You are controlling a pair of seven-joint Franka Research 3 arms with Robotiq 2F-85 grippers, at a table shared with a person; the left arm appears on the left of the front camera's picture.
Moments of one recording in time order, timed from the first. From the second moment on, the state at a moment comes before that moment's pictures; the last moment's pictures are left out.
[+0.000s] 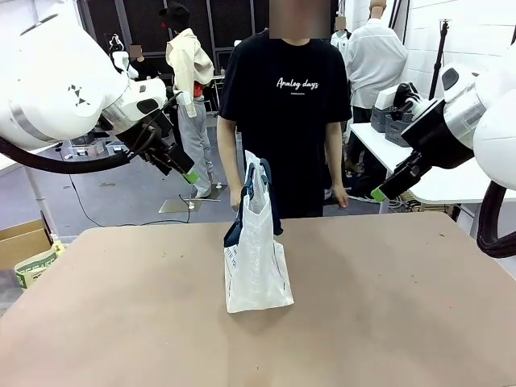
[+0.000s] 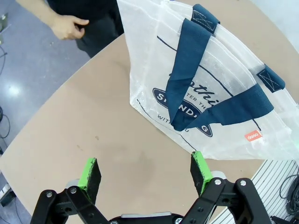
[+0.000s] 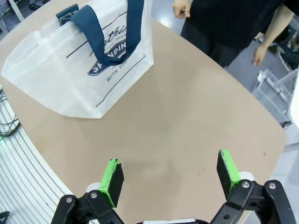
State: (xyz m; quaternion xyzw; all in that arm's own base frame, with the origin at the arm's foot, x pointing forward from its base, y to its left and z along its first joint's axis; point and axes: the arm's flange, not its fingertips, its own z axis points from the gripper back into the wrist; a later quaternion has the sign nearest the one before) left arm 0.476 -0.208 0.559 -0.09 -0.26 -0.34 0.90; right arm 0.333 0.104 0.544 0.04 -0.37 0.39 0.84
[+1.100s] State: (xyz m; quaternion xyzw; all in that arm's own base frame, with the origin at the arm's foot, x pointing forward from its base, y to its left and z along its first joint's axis) left arm 0.550 -0.255 0.580 -0.13 -0.19 -0.27 0.93; right arm 0.477 0.252 0.590 0.07 -0.28 0.34 0.90
